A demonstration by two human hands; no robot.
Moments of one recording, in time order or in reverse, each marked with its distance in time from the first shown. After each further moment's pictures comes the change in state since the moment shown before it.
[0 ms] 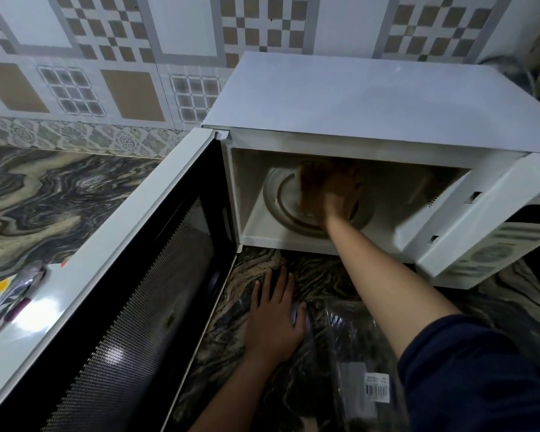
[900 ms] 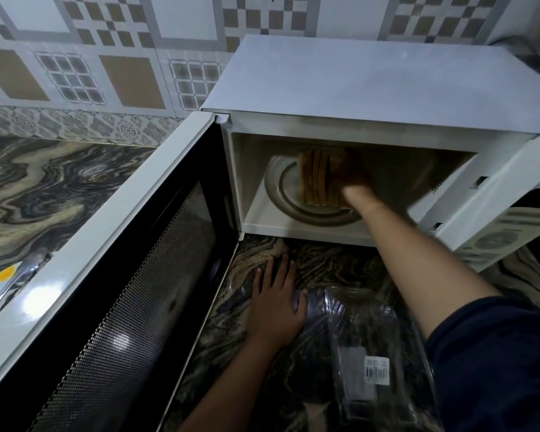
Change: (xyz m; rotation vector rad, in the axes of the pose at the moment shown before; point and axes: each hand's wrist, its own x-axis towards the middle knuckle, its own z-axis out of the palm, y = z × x) left_hand -0.002 0.000 -0.003 -0.066 0.010 0.015; right_hand 0.011 0.025 -0.028 0.573 -0.228 0.064
